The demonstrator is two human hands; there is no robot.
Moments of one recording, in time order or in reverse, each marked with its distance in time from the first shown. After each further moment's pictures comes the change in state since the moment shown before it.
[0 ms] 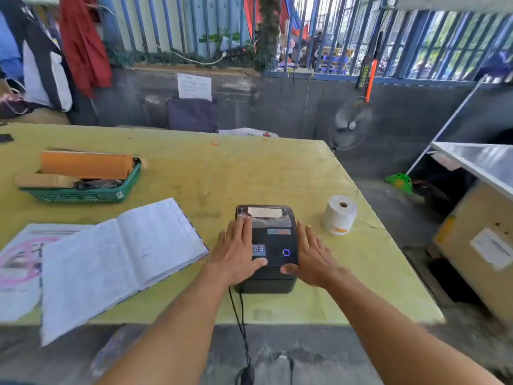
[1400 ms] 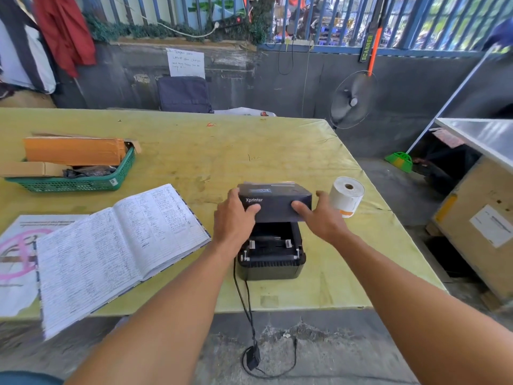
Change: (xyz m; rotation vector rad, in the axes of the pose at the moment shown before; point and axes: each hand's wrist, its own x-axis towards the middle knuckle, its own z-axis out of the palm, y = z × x) left_hand 0.032 -0.003 -0.021 -0.588 0.339 -0.317; right_hand 0.036 -0.004 -0.033 0.526 0.169 0.197
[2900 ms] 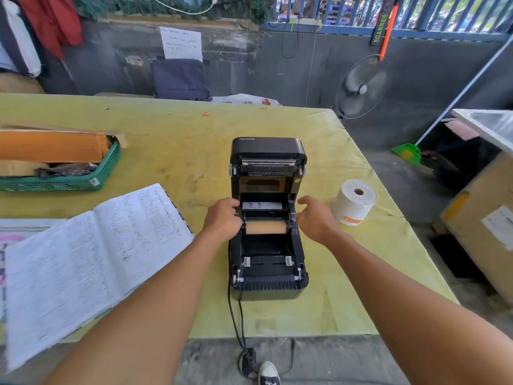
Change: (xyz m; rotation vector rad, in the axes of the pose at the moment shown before) left_hand 0.083 -0.021 0.026 -0.012 -0.281 -0.224; right_hand 0.082 0.003 0.024 -0.118 -0.084 -0.060
